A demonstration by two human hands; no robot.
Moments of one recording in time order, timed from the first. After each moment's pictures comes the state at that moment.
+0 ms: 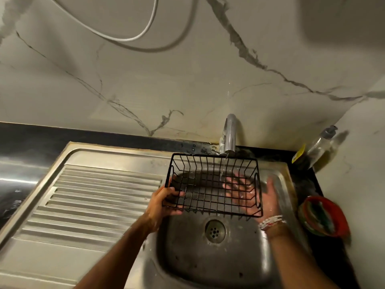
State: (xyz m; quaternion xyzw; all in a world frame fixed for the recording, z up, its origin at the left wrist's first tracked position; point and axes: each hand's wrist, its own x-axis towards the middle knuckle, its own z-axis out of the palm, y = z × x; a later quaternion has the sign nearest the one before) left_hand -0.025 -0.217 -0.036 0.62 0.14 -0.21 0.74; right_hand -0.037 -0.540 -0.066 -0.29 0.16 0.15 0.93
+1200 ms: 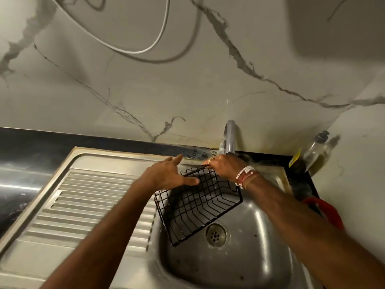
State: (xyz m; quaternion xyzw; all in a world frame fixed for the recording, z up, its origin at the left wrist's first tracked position) left_hand 0.024 -0.231 0.086 0.95 -0.09 -0.24 0.18; right_hand 0.049 -0.457 0.041 -0.96 -0.28 -0.02 -0.02
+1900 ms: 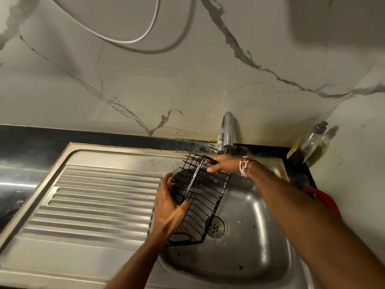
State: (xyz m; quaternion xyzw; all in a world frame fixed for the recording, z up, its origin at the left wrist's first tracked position) left_hand -0.070 -0.242 -0.008 0.85 0.04 -0.04 0.52; right_hand 0.061 -0.476 0.011 -0.87 -0.03 0.31 0.37
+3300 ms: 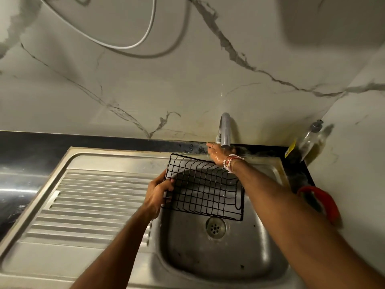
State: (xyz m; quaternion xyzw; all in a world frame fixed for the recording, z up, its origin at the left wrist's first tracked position) left_hand -0.016 -0.215 -0.006 0.70 0.14 -0.18 0.67; right_hand 0.079 -0.452 0.015 -0.95 0.04 0.18 0.25
